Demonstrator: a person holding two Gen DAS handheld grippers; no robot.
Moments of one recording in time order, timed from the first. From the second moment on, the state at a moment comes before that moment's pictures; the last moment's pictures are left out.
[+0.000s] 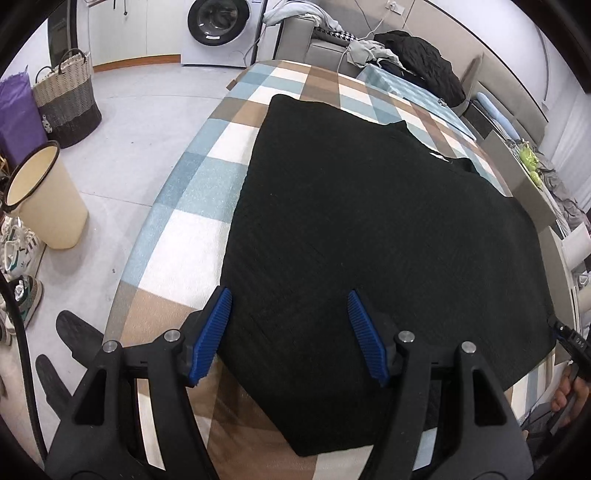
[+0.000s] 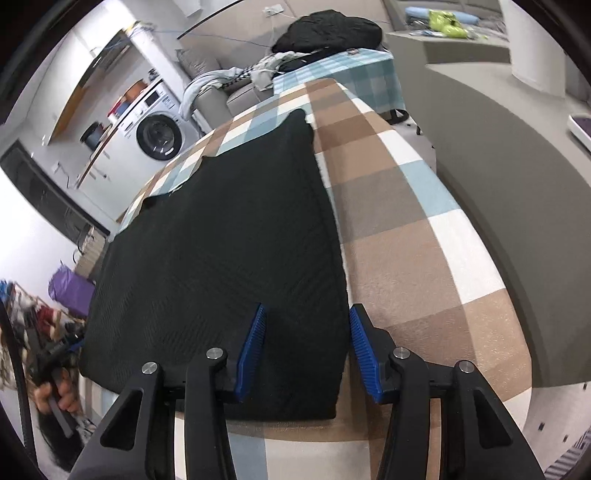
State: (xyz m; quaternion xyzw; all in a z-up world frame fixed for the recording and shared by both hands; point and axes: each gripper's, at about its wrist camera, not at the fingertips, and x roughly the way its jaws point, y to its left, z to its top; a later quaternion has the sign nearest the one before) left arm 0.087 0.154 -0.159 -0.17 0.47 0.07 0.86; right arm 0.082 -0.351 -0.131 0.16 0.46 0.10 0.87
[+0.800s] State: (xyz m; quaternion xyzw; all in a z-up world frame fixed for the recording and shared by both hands) left arm 0.086 0.028 -0.118 -0.03 0.45 -0.06 0.89; right arm 0.087 -0.231 -0.096 0.01 0.43 0.16 0.89
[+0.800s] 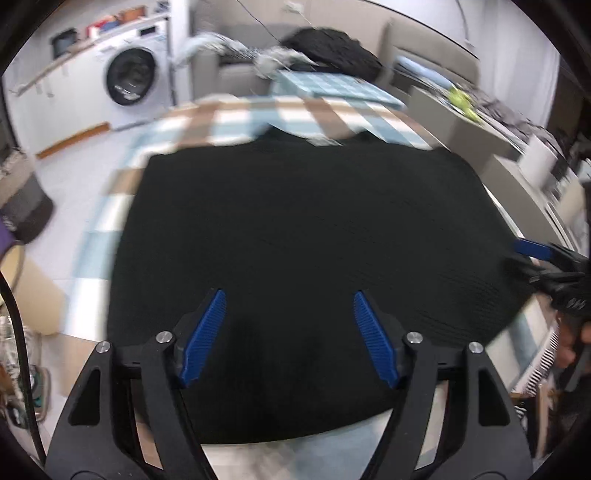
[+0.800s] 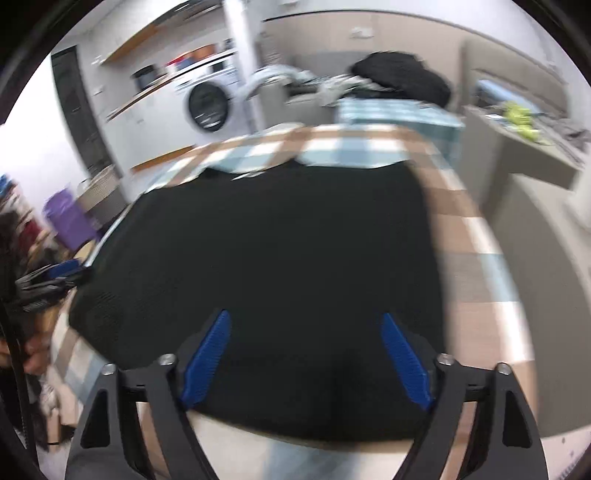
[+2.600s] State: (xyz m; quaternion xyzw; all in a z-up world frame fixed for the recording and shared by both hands) left arm 0.059 0.040 -0.135 0.00 0.45 -0.02 0.89; right arm 0.098 -0.173 -0.124 -0.09 0.43 0.17 0.88
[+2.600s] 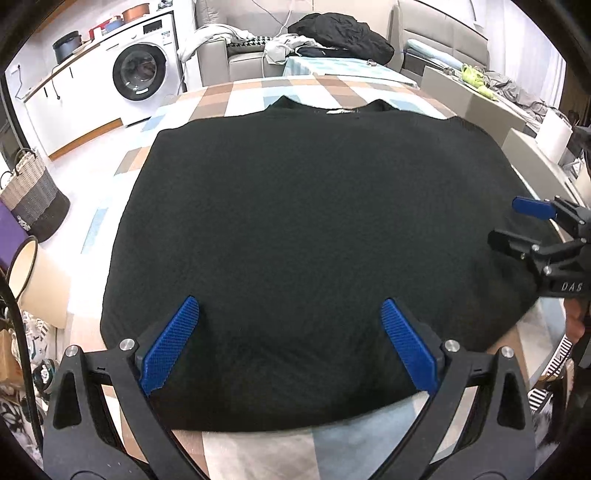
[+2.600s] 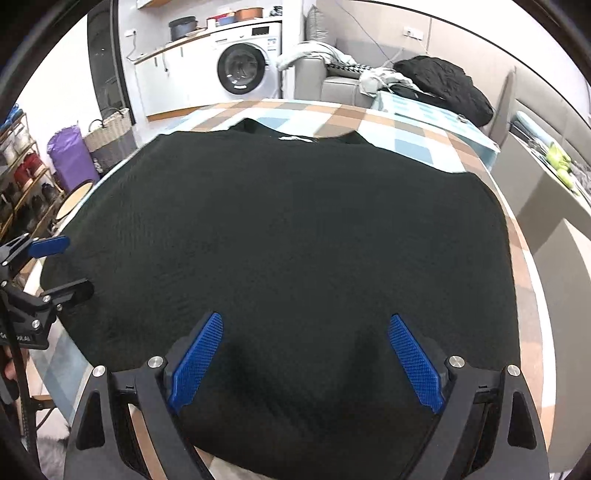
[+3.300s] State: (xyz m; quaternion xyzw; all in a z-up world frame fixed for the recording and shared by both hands) left arm 0.085 0.077 -0.159 -0.03 0.48 0.01 0.88; right arm 0.121 -0.215 -0.136 -0.10 0.46 0.10 0.88
